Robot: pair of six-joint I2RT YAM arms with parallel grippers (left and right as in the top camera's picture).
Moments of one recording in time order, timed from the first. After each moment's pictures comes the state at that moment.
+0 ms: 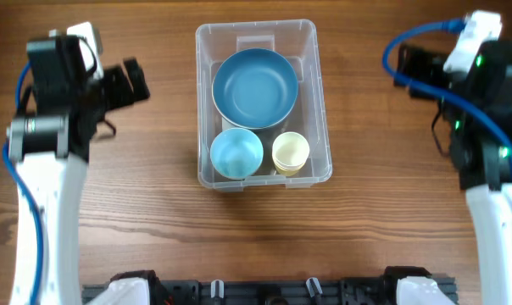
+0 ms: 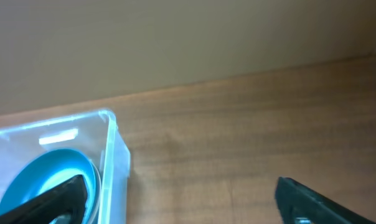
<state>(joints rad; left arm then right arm) 0.07 1.30 1.35 -0.83 0.04 -0.20 -0.03 1.16 1.25 -0.58 -0.01 0.13</state>
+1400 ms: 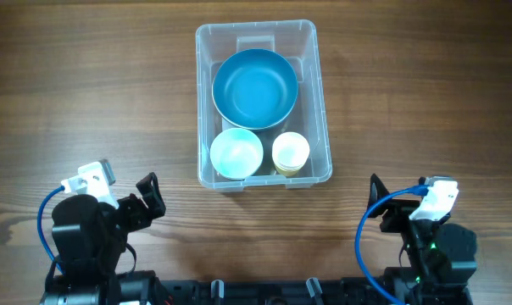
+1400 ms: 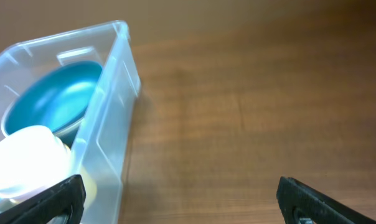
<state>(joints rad) 0.07 0.46 0.71 -0.92 0.05 -0.31 0.00 0.05 0.33 -0.61 -0.06 0.17</state>
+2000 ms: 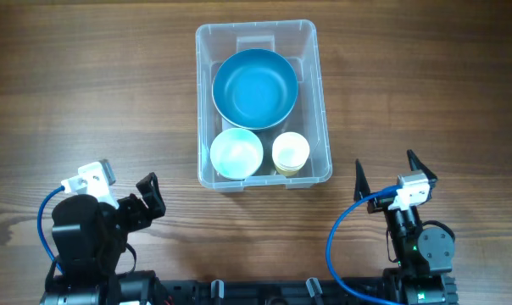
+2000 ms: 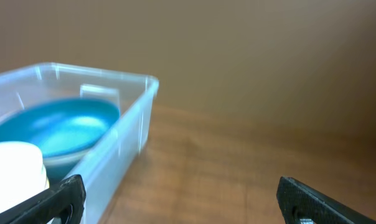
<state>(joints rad) 0.07 0.46 0.71 -0.92 0.05 -0.31 0.06 0.01 0.01 0.00 -0.09 -0.11</state>
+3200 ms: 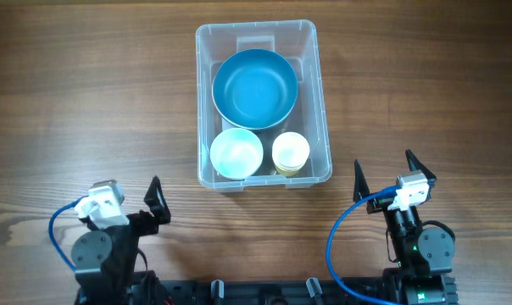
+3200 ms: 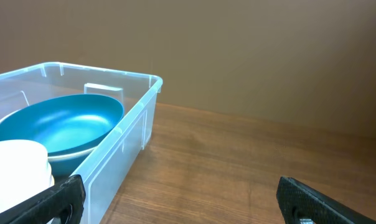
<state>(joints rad) 0.07 0.06 0.34 -0.62 0.03 -0.23 0.06 0.01 0.01 0.00 -0.10 -0.11</state>
